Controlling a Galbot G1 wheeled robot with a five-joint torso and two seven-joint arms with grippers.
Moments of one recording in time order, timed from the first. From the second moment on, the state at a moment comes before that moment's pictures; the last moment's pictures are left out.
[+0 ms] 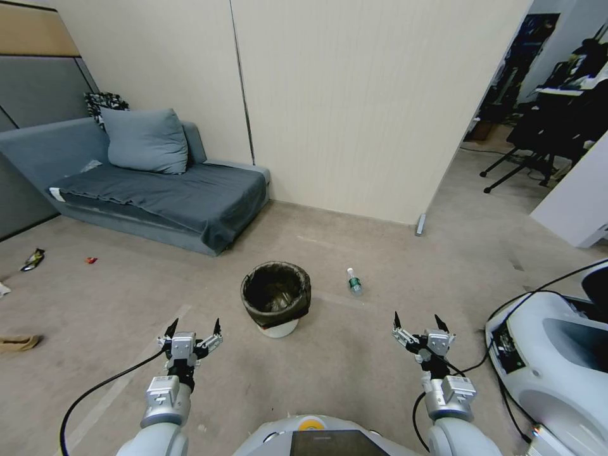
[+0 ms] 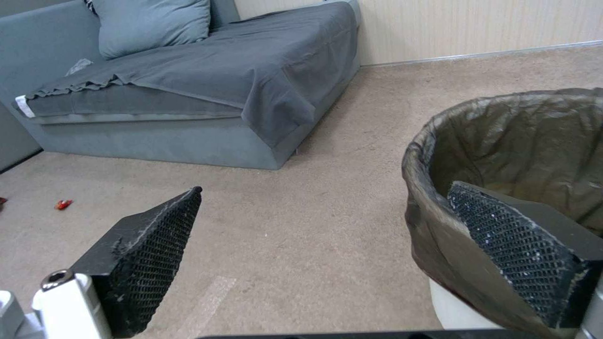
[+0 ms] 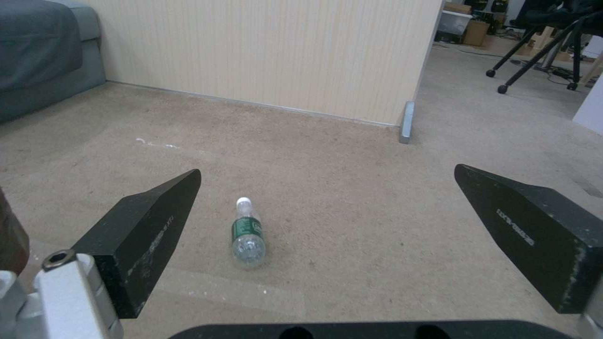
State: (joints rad) left arm 1.89 -1.48 -0.71 -2.32 0.01 0.16 -0.05; right arm -1.86 1.61 0.69 2.28 -0.02 -0.04 0.02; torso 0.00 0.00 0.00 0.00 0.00
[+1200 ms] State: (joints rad) left arm 1.61 -1.44 -0.69 -2.20 -0.01 0.44 0.04; right arm -1.84 1.61 0.68 2.24 0.00 -0.05 0.05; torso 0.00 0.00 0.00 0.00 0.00
